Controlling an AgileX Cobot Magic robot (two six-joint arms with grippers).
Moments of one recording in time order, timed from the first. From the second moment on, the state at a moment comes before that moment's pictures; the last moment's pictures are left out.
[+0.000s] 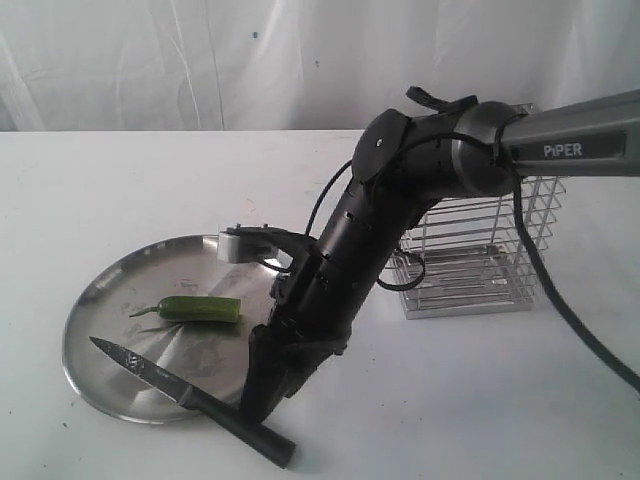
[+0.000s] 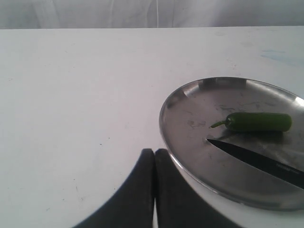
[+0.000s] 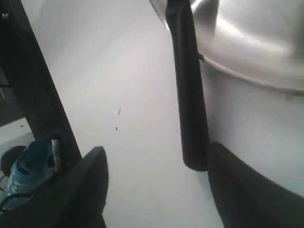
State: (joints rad) left arm -0.01 0.00 0.02 0.02 0.31 -0.08; right arm 0.60 2.02 -1.36 0.75 1.22 -0.84
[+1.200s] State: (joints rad) left arm -0.01 0.00 0.02 0.02 0.31 -0.08; right arm 0.76 2.09 -1.36 0.62 0.98 -0.73
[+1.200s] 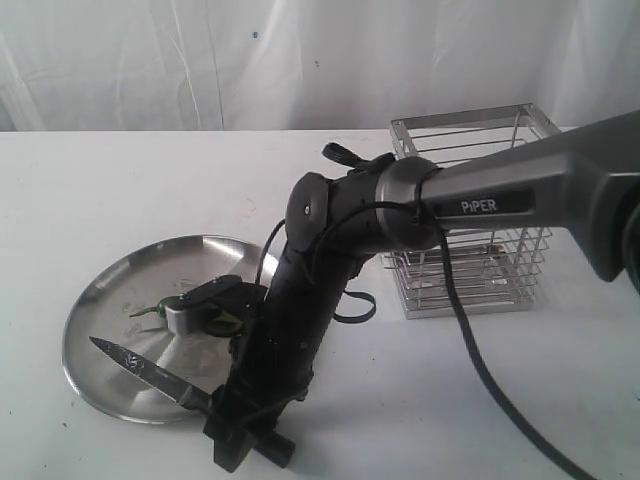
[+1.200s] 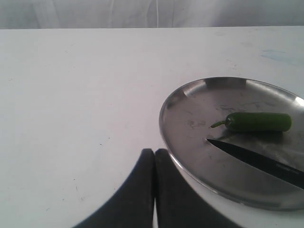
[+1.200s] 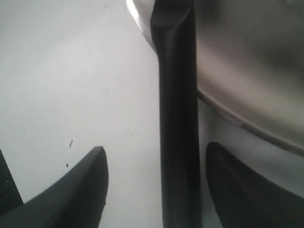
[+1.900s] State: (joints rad) left arm -0.01 0.00 0.02 0.02 0.31 -0.08; right arm 0.76 2.09 -1.36 0.53 1.08 -0.44
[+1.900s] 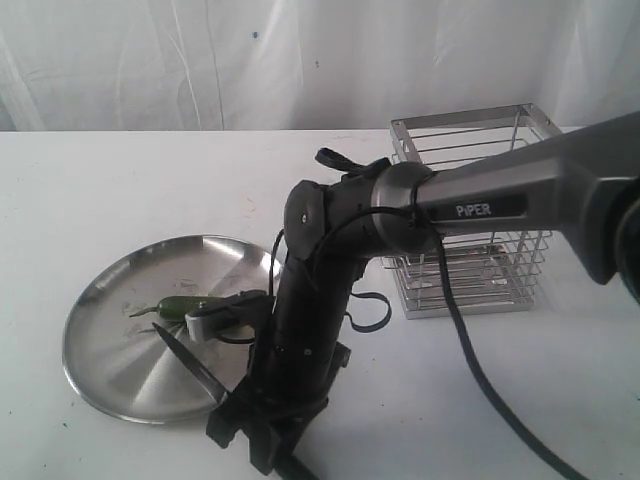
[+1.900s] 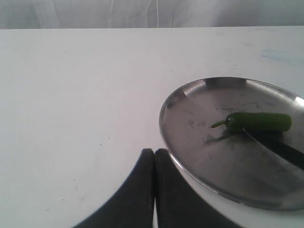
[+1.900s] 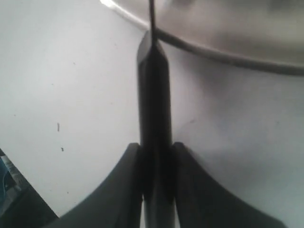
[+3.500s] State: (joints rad) left arm -0.01 0.00 0.02 0.02 0.28 -0.09; right arm 0.76 1.73 -1.27 0.36 1.02 -0.30
